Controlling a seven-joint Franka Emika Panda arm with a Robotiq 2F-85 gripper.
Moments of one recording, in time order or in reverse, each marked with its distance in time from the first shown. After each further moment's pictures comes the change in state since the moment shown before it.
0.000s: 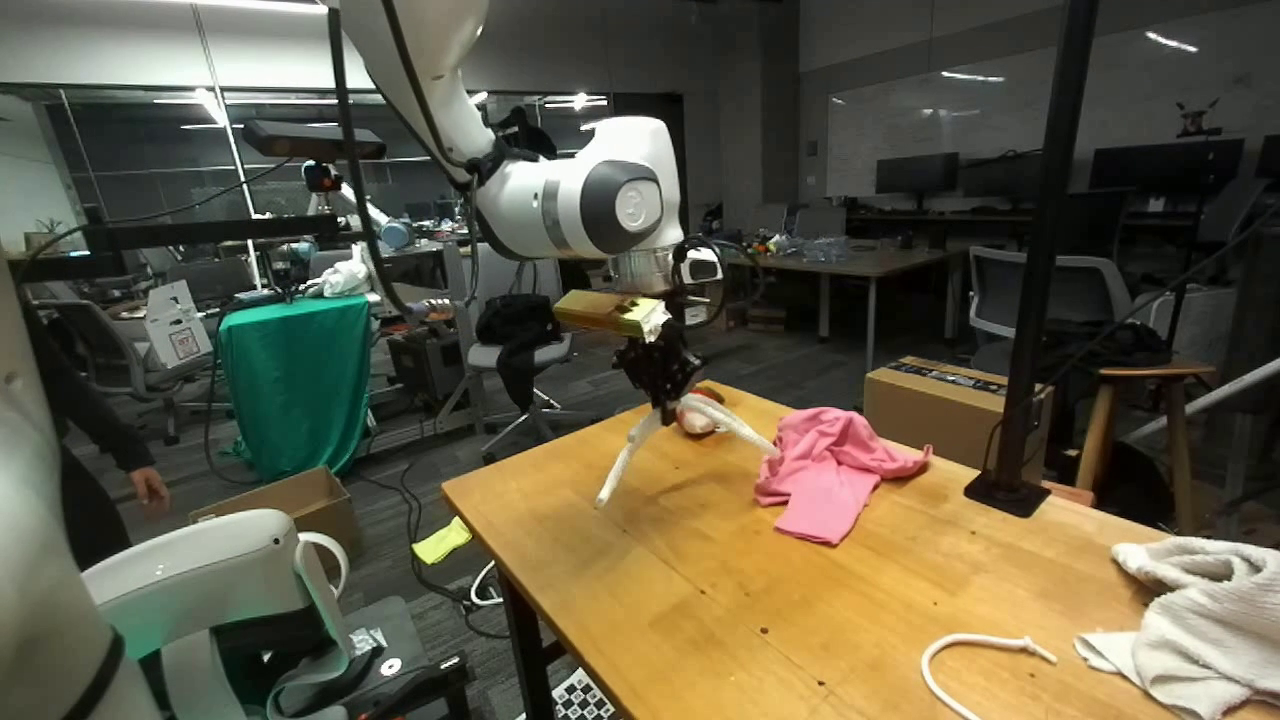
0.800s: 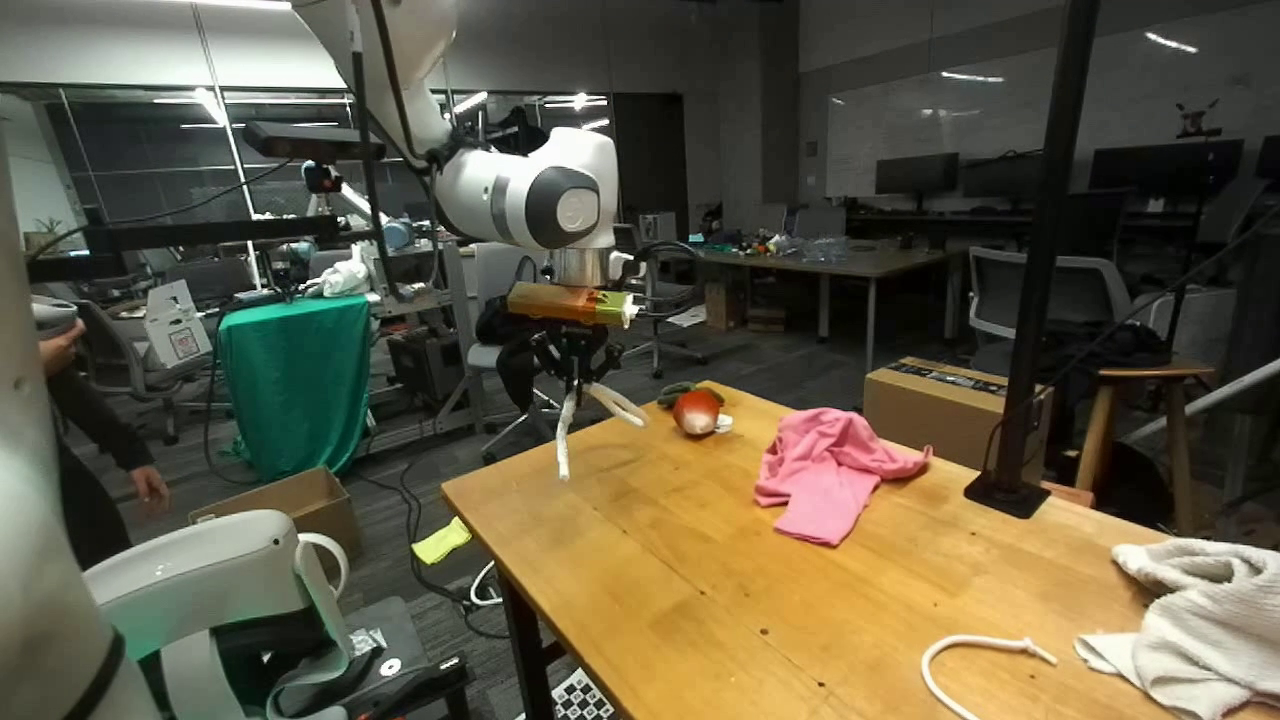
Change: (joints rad) arm 0.013 0.061 0.197 0.090 0.188 -0.116 -0.527
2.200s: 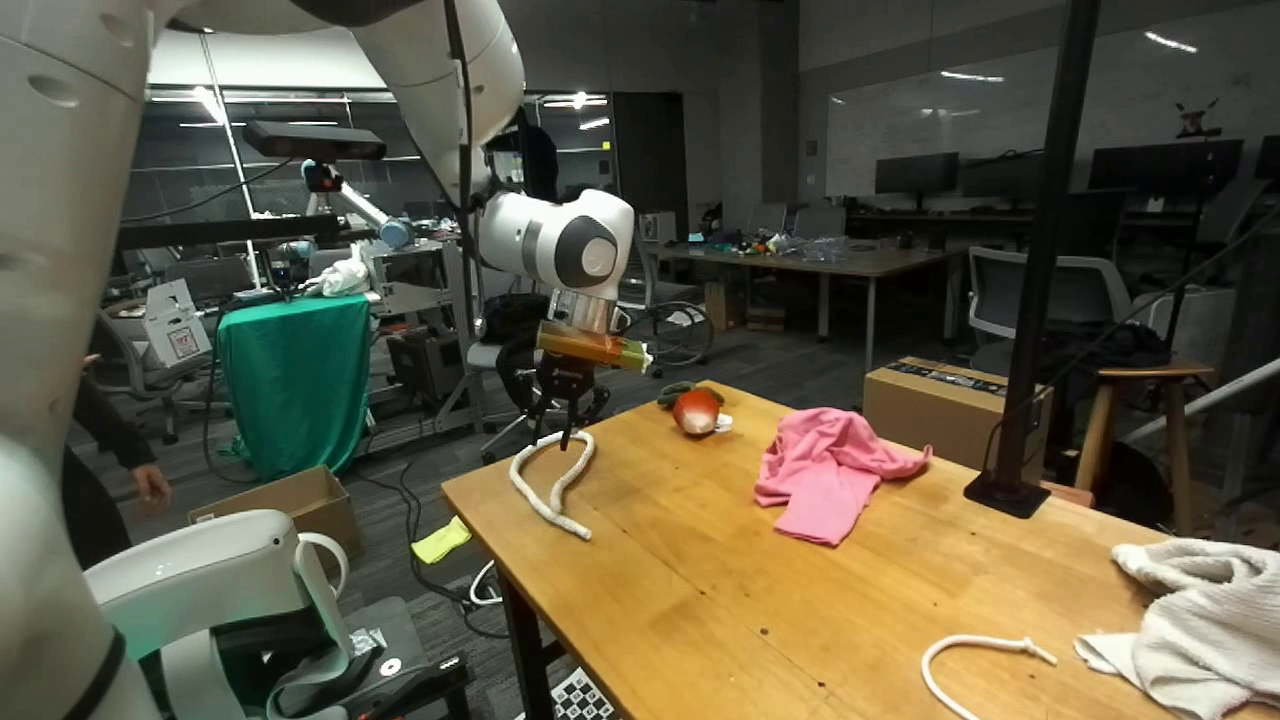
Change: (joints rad) arm -0.001 0.228 0.034 0.165 -0.019 -0.211 -0.310
